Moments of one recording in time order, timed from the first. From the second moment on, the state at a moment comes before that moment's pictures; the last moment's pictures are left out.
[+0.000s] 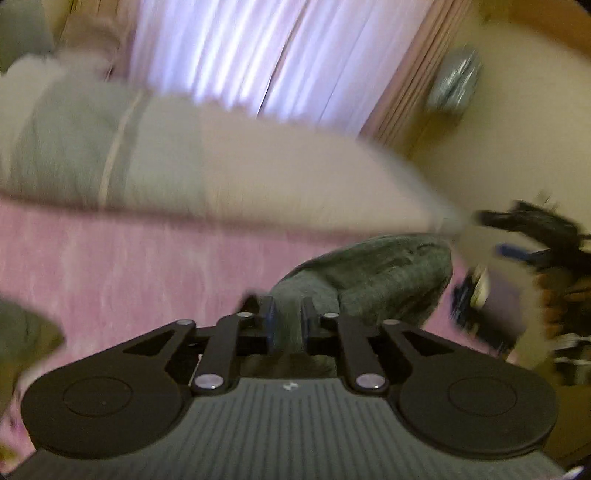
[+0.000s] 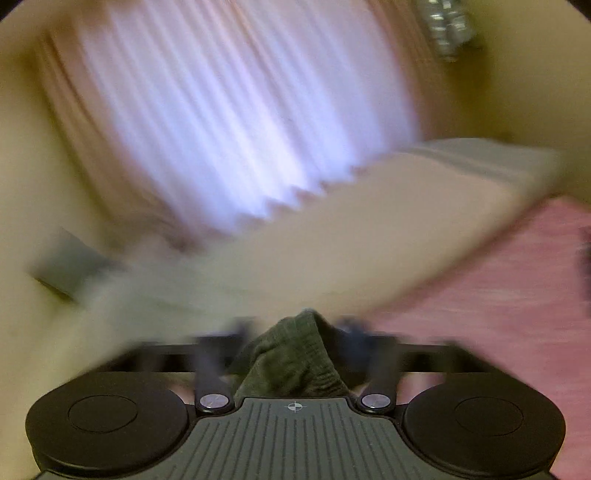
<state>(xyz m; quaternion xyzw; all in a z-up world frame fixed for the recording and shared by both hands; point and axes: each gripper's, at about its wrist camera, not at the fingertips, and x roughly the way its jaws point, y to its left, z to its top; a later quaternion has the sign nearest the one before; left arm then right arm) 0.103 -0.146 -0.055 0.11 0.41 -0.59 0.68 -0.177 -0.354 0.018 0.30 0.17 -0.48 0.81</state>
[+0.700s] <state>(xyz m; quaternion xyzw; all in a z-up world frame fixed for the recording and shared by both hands) -0.012 -0.111 -0.049 0.25 0.42 -0.59 0.64 -0.307 -0.213 -0.068 0.38 0.38 -0.49 0.69</state>
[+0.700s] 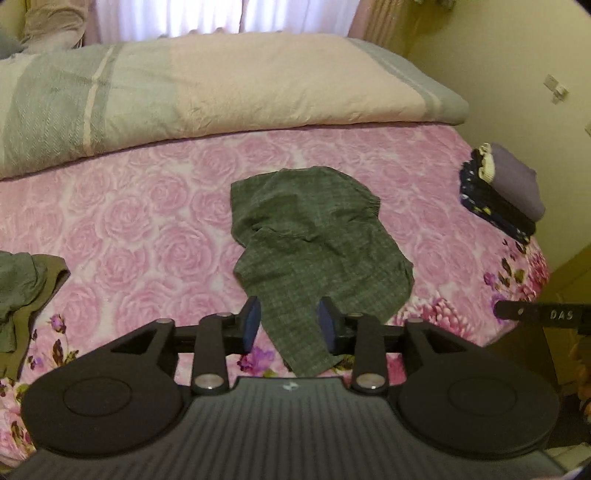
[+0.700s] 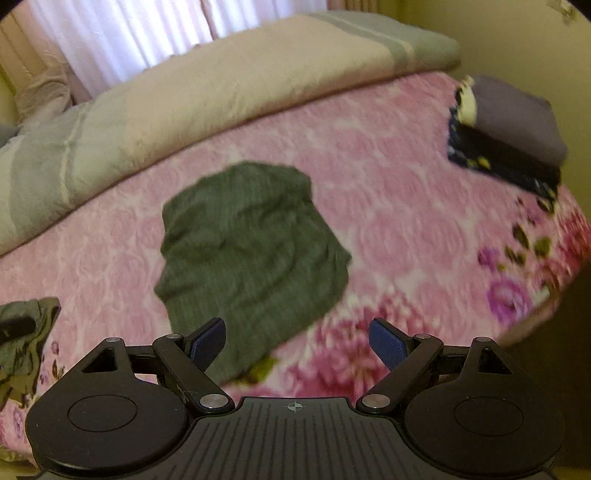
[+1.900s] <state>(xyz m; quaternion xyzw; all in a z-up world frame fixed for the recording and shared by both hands) -0.016 -0.045 -0.063 0.31 0.39 -0.57 0.66 -0.270 -0.128 -0.082 0.35 0.40 -0.49 0.69</state>
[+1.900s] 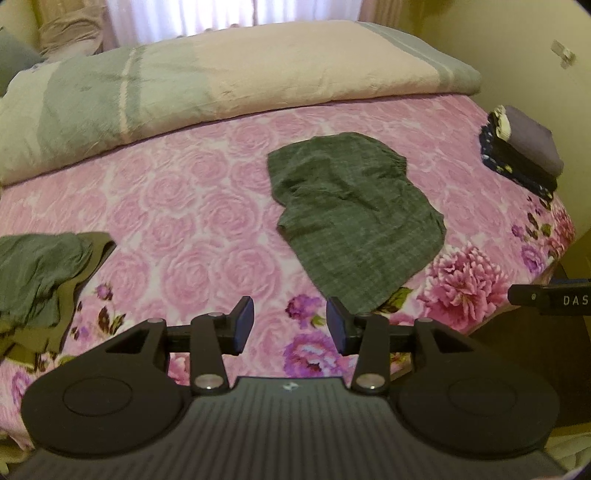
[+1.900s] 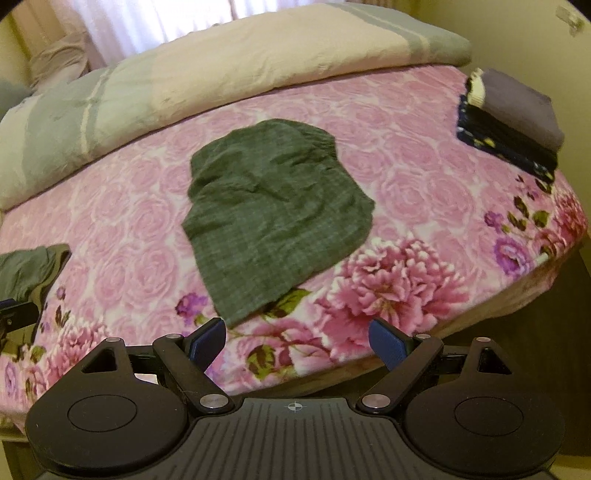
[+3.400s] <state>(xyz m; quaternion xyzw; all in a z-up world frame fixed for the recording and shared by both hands) -0.077 -0.133 -0.242 0.14 0.64 -0.34 0.68 -0.437 -0.379 -0.244 0.53 0.41 -0.39 0.63</state>
